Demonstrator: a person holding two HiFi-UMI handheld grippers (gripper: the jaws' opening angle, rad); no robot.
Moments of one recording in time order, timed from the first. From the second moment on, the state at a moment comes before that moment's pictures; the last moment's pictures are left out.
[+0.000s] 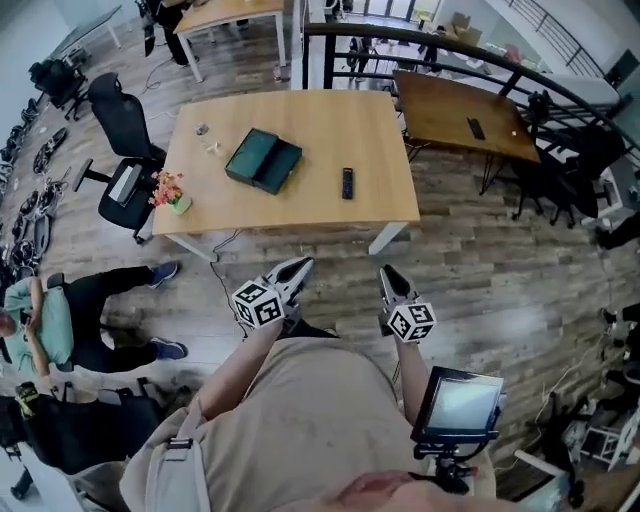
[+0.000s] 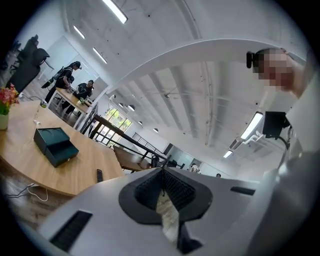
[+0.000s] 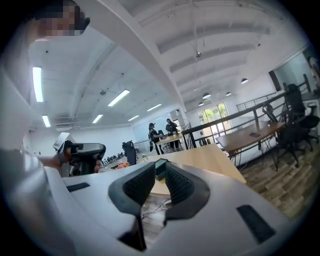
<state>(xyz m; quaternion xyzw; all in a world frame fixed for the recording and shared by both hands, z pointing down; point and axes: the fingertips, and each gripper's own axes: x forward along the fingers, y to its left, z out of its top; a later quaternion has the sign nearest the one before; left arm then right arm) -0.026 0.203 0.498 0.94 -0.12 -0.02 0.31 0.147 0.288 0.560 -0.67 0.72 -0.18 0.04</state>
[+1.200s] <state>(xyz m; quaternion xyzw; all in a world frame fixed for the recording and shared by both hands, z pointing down) -0.172 0.191 0.473 0.94 -0.14 -0.02 0.30 0.026 0.285 0.431 -0.67 0.74 -0.05 0.03</state>
